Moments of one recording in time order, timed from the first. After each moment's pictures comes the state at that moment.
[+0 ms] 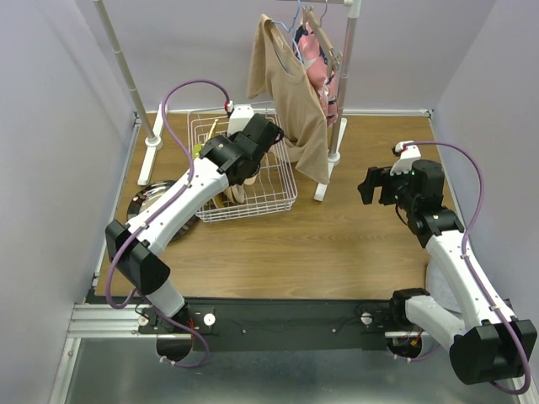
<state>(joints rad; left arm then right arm) -0.71 1.61 1.72 -1.04 -0.69 -0.60 0.11 0.96 0.79 -0.29 -0.16 0.03</state>
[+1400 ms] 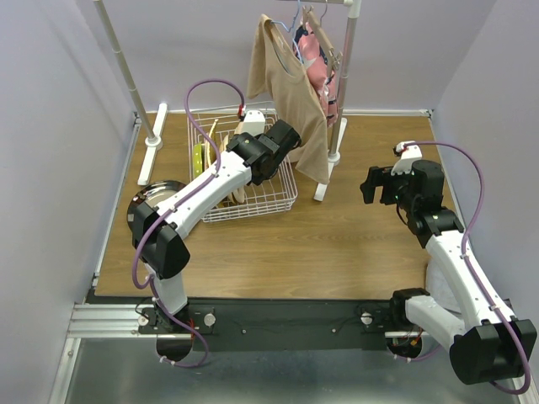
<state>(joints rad) -0.75 1.79 1.81 -1.16 -0.89 -0.73 0.11 0.96 0.78 -0.28 -0.12 0.03</state>
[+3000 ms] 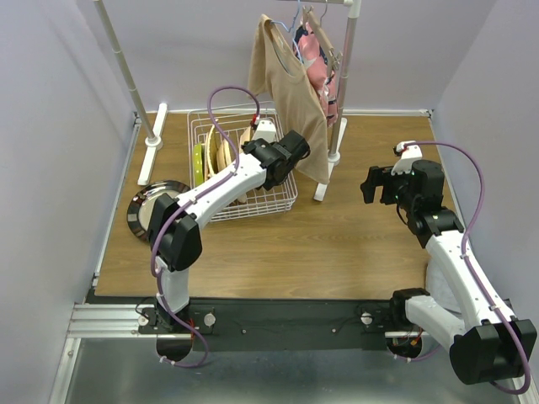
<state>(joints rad) -0.78 1.88 1.79 -1.16 -0.94 -0.72 0.11 0.96 0.78 -0.28 -0.12 0.03</state>
